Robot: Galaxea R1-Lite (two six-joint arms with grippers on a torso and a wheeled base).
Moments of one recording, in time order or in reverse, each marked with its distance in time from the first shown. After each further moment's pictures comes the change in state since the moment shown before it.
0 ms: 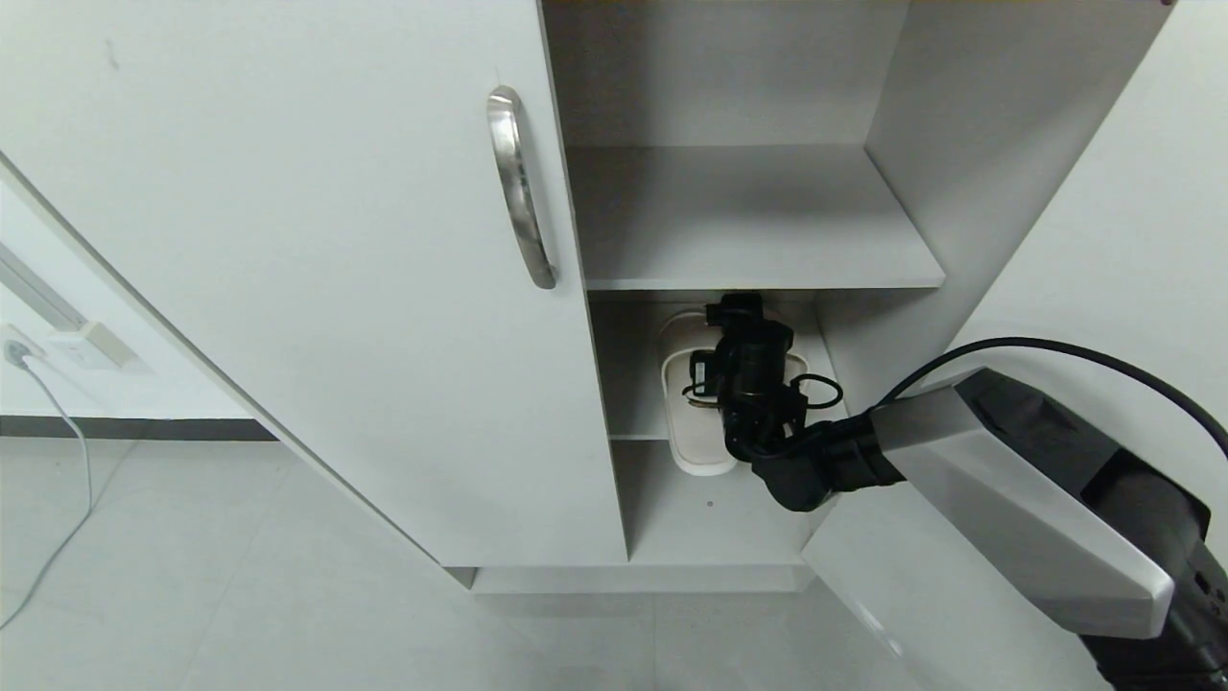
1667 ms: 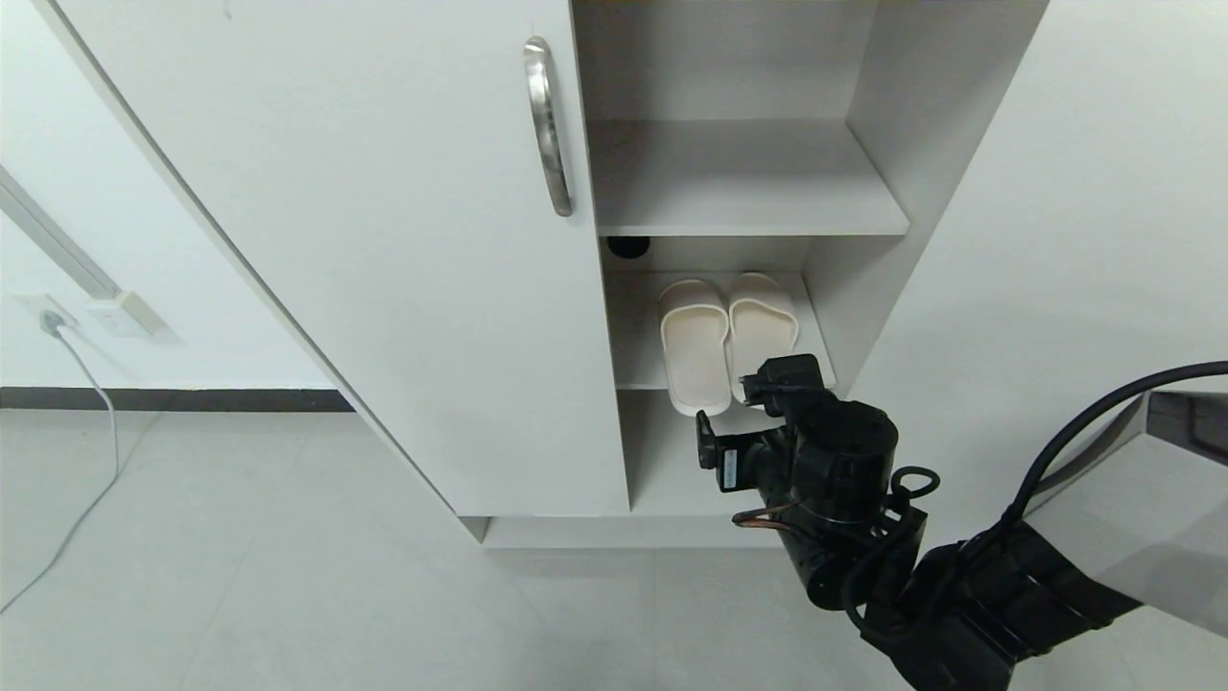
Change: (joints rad) left arm 0.000 0.000 0.000 0.000 0.006 0.000; right arm 0.189 -0.397 0.840 -0.410 -0.020 0.010
